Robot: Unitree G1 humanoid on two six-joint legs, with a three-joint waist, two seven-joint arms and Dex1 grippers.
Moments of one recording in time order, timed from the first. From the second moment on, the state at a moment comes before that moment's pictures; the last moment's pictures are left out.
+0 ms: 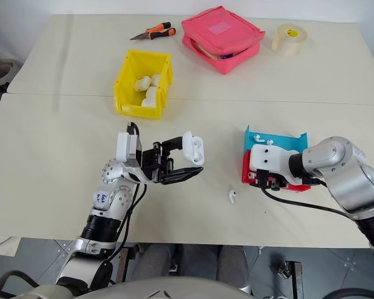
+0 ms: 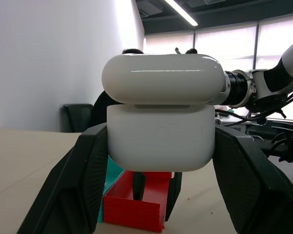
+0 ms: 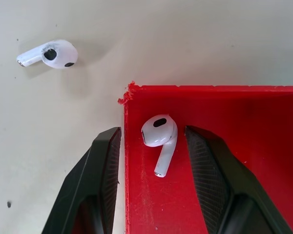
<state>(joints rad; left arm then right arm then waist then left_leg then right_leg) -0.37 0.13 -0.10 0.07 -0.54 -0.07 -1.18 -0.41 -1.09 0.28 -0.31 0.11 0.57 1.19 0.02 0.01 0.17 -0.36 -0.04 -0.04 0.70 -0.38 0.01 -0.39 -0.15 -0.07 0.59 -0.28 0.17</state>
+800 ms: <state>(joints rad) -0.37 0.13 -0.10 0.05 -0.54 -0.07 -1.17 -0.42 -1.07 0.29 -0.32 0.09 0.57 1.21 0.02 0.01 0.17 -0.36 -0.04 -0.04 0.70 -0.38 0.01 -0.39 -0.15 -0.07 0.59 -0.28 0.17</state>
